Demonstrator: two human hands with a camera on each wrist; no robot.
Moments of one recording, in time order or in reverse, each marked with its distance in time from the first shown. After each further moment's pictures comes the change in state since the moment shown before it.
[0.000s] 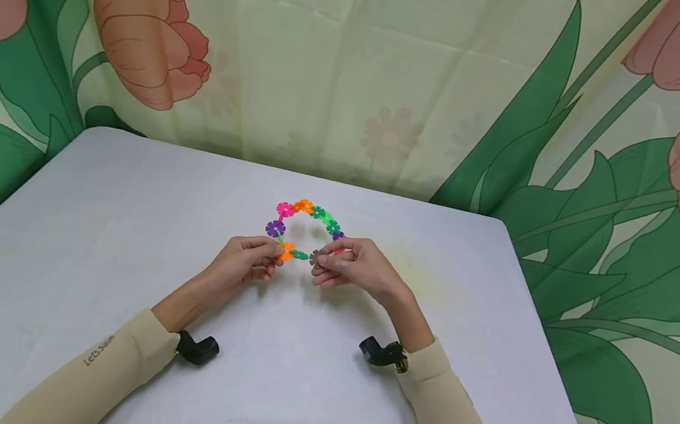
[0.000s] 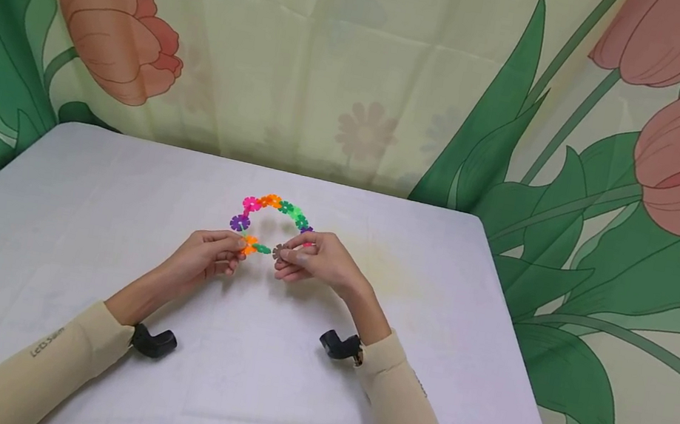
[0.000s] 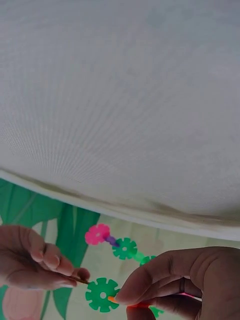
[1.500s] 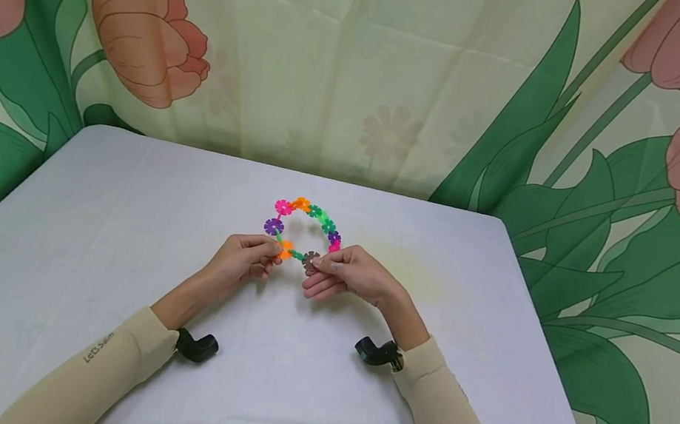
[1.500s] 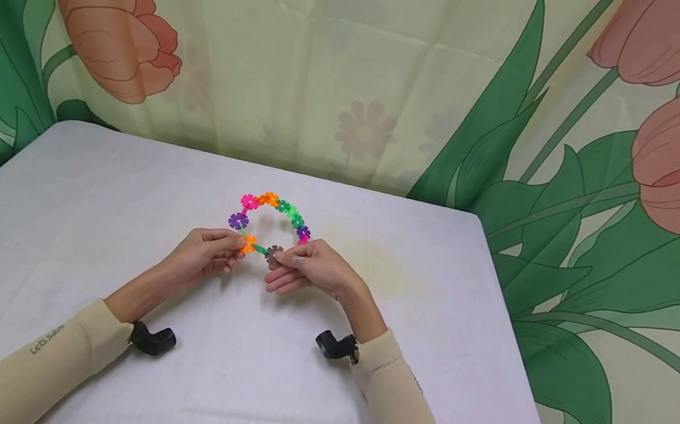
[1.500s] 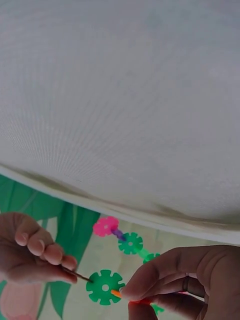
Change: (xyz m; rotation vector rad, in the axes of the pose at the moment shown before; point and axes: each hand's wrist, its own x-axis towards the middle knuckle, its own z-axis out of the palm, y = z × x) left_hand -0.001 -0.002 -0.003 0.043 0.006 0.035; right_hand 0.004 0.006 0.005 0.041 -0.160 0.113
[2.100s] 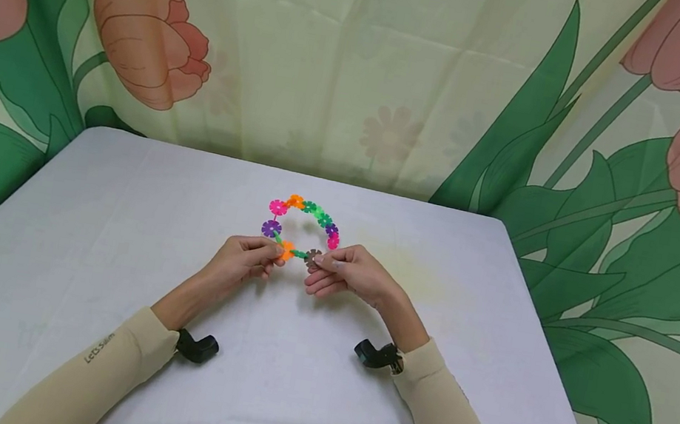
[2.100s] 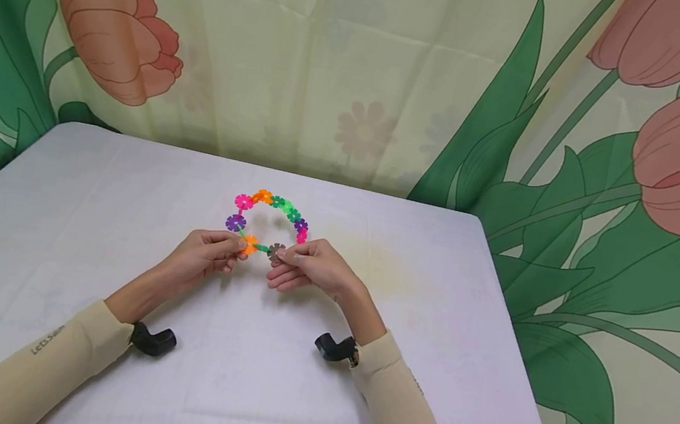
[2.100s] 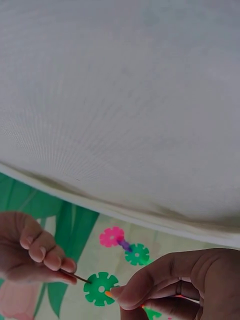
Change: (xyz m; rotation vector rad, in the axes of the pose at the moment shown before) left_hand -0.001 0.000 0.000 -0.004 -0.017 0.013; right_hand 0.001 0.001 0.002 0.033 0.044 -0.043
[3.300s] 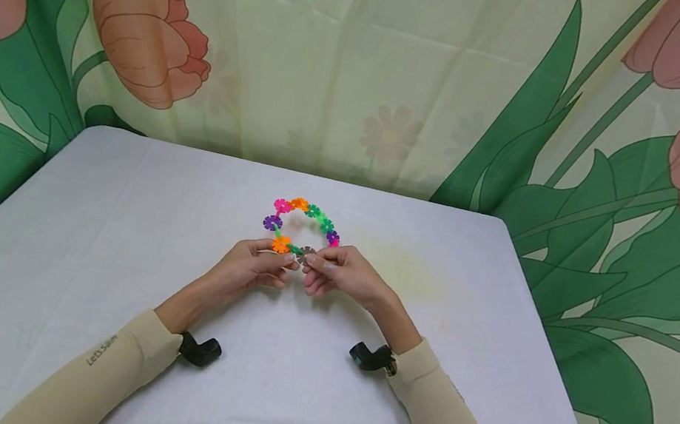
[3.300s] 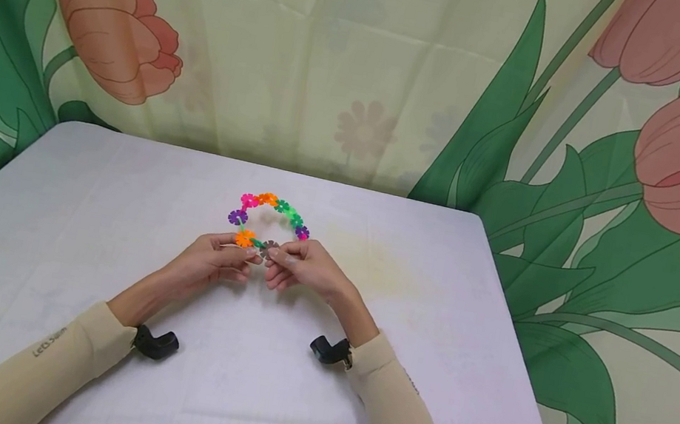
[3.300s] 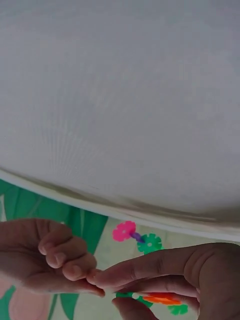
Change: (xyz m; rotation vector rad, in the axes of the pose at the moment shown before) left_hand -0.001 -0.002 0.007 -0.013 -0.084 -0.057; right_hand 0.008 0.007 0.011 -0.088 0.047 -0.078
